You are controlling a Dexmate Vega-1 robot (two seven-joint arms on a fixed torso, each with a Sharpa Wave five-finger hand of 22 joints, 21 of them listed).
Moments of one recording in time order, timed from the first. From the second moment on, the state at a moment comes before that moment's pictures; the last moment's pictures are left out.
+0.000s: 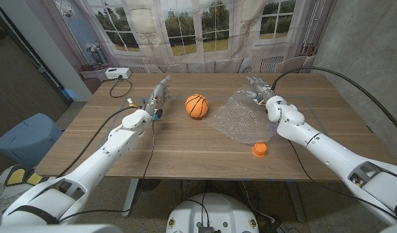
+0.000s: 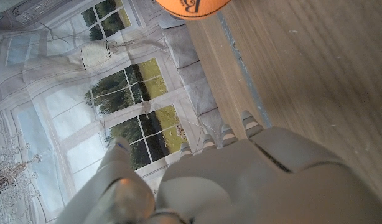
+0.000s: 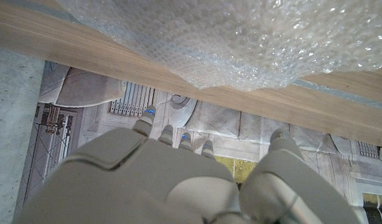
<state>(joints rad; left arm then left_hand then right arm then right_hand) 0.73 0.52 0.43 -1.28 -0.59 -0.13 -0.03 0.08 -0.01 0.37 -0.05 0.20 -0.17 -0.21 0.18 0.17 -0.17 0.01 0.20 0.20 -0.13 0.11 0.19 0.18 -0.11 0.20 0.27 0.21 -0.60 -0.57 -0.68 -1.47 -0.69 -0.43 0.04 0.16 -0.03 0.22 -0.09 0.21 -0.17 -0.19 0.17 0.18 -0.17 0.01 0.18 0.20 -0.16 0.11 0.20 0.21 0.00 0.21 0.19 0.18</state>
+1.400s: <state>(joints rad) 0.70 0.51 0.44 -1.24 -0.60 -0.12 -0.05 0.07 0.00 0.37 -0.05 0.21 -0.17 -0.21 0.18 0.17 -0.17 0.01 0.20 0.20 -0.13 0.11 0.19 0.18 -0.11 0.21 0.27 0.21 -0.48 -0.54 -0.82 -1.35 -0.73 -0.61 0.26 0.22 -0.01 0.21 -0.11 0.23 -0.14 -0.22 0.20 0.19 -0.17 0.02 0.21 0.20 -0.12 0.12 0.22 0.20 0.00 0.21 0.20 0.18</state>
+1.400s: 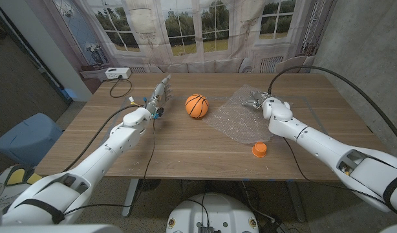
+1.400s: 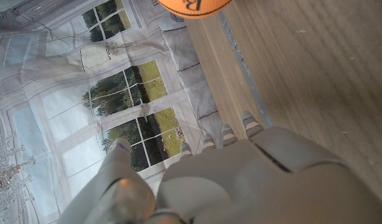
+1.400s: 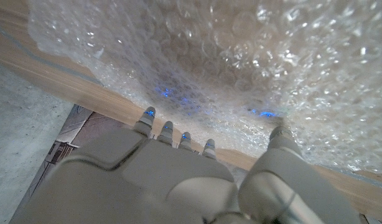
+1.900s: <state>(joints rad) 0.71 0.52 0.43 -1.27 -0.60 -0.11 -0.04 0.06 0.00 0.37 -0.04 0.21 -0.17 -0.21 0.18 0.17 -0.17 0.01 0.20 0.20 -0.13 0.11 0.19 0.18 -0.11 0.21 0.27 0.21 -0.45 -0.54 -0.85 -1.33 -0.71 -0.61 0.33 0.42 0.08 0.26 -0.16 0.22 0.02 -0.22 0.21 0.19 0.05 -0.01 0.26 0.20 0.16 -0.01 0.32 0.22 0.31 0.21 0.35 0.19</state>
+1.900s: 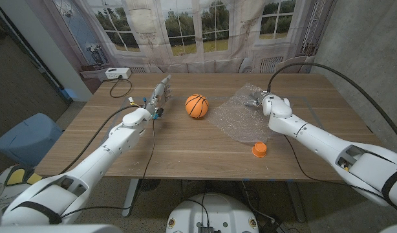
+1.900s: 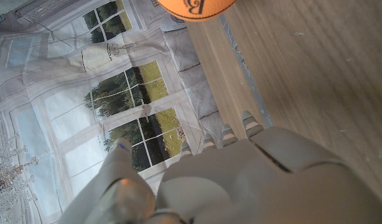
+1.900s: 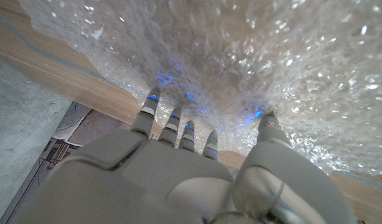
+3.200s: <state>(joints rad) 0.73 0.53 0.43 -1.30 -0.60 -0.11 -0.04 0.06 0.01 0.36 -0.04 0.21 -0.17 -0.21 0.18 0.17 -0.17 0.01 0.20 0.20 -0.13 0.11 0.19 0.18 -0.11 0.21 0.26 0.21 -0.65 -0.60 -0.66 -1.53 -0.62 -0.45 -0.07 0.73 0.17 0.37 -0.12 0.21 0.45 -0.18 0.28 0.19 0.43 -0.06 0.34 0.22 0.56 -0.06 0.52 0.38 0.69 -0.06 0.63 0.27</state>
